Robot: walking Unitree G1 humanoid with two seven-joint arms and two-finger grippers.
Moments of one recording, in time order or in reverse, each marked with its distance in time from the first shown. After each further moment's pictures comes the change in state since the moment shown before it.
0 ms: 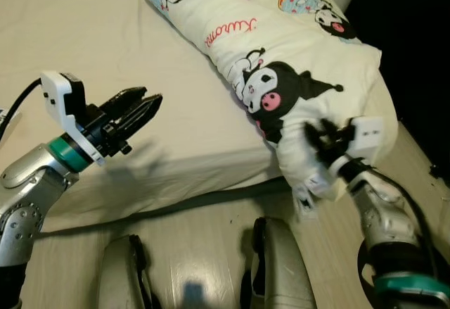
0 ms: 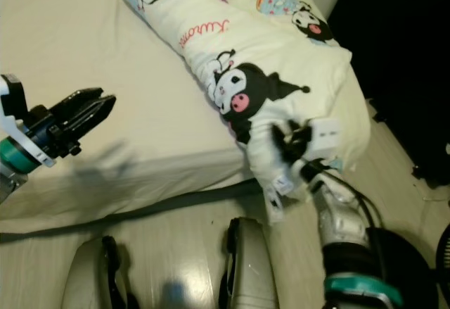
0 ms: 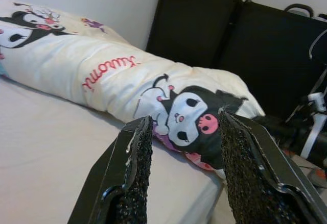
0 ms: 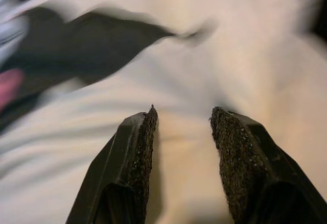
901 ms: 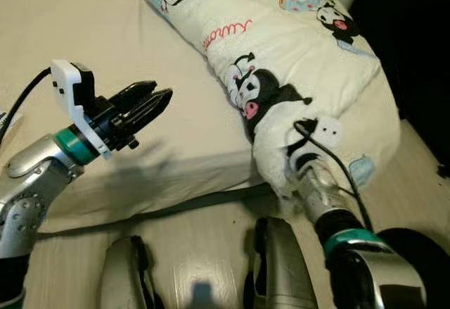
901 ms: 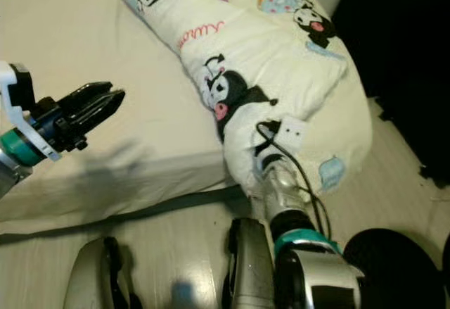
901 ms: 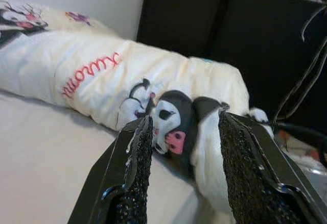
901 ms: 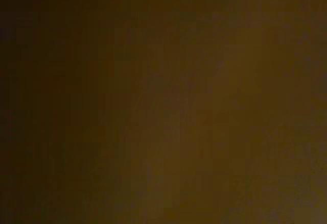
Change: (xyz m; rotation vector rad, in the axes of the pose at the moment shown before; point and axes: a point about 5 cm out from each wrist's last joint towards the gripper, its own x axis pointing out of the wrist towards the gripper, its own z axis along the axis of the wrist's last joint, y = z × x) left arm 0.010 -0.009 0.001 0.024 0.089 -0.073; right arm 0.022 0.121 -0.054 0.262 0.243 -0.007
